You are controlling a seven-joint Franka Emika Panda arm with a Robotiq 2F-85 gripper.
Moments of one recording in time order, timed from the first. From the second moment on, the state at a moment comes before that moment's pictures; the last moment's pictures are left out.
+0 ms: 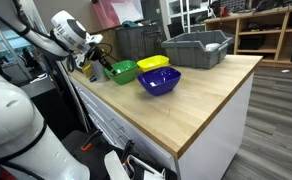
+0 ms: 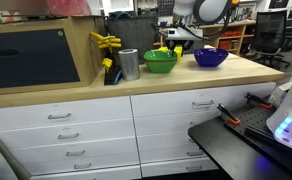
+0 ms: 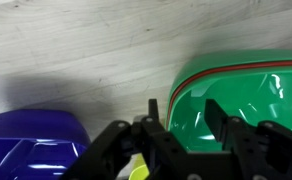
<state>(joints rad) -0.11 -0.20 0.45 -2.60 -0.51 2.70 1.36</state>
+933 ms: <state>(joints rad) -0.14 -0.14 0.51 -2.57 -0.75 2.70 1.70</state>
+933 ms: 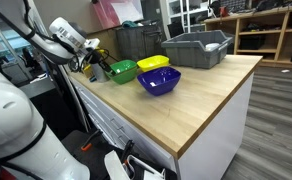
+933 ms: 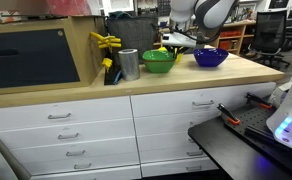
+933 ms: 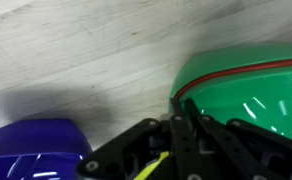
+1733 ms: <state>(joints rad) -0.14 -0.13 0.51 -2.53 -0.77 2.69 1.72</state>
